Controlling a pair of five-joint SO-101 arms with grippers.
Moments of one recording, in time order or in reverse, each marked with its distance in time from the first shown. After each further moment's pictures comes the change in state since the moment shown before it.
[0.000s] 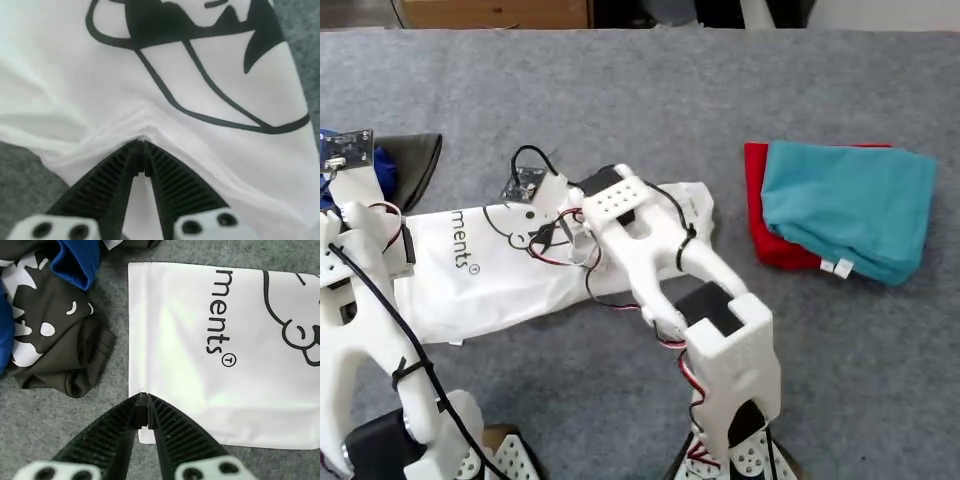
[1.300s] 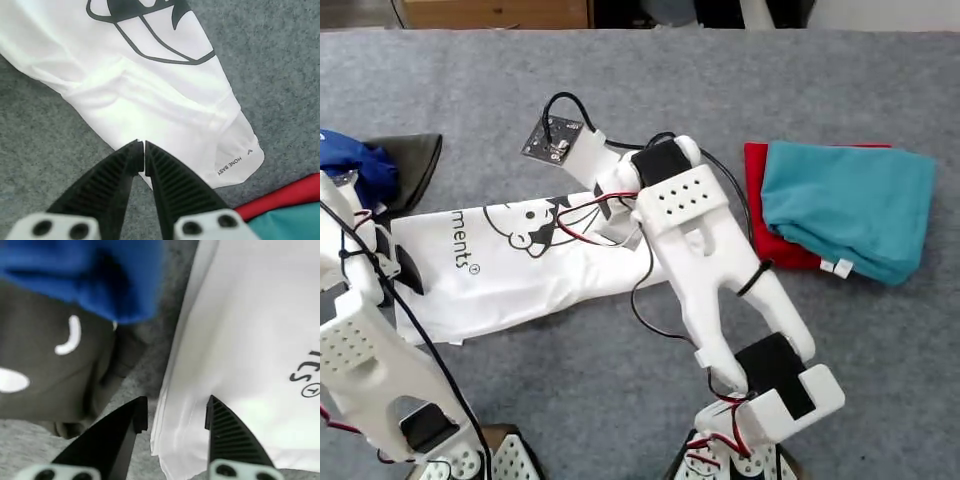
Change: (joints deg) left arm -9.4 53.1 -35.4 14.1 -1.1; right arm 5.4 -23.9 -0.2 13.9 0.0
